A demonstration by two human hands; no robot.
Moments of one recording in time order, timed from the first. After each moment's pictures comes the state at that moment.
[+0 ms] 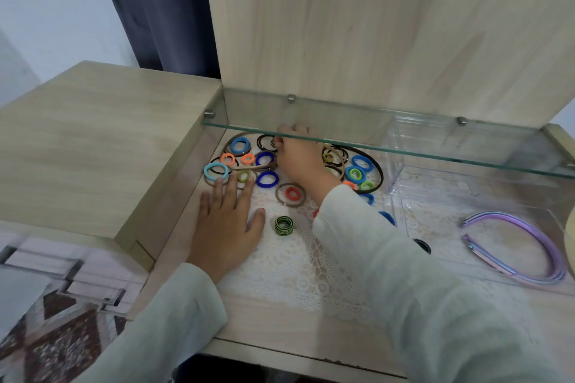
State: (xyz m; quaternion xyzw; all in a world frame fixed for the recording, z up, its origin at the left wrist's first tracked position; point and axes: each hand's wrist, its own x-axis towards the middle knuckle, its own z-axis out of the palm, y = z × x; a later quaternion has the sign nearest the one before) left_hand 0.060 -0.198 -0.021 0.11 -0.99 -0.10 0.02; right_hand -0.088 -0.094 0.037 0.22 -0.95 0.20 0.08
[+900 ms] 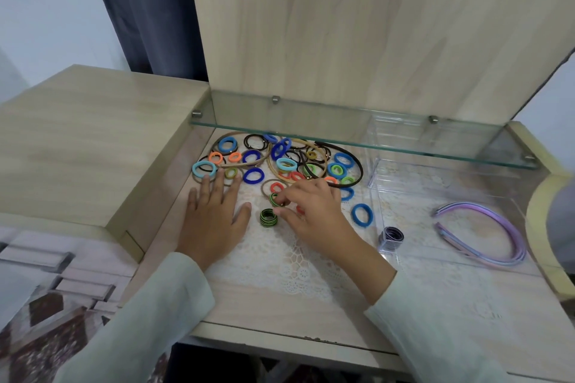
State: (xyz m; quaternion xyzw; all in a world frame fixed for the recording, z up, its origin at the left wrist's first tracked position) left_hand 0.061 -0.198 -0.023 0.10 -0.99 -0.08 0.04; right_hand 0.023 0.000 0.027 0.32 -0.91 0.26 0.07
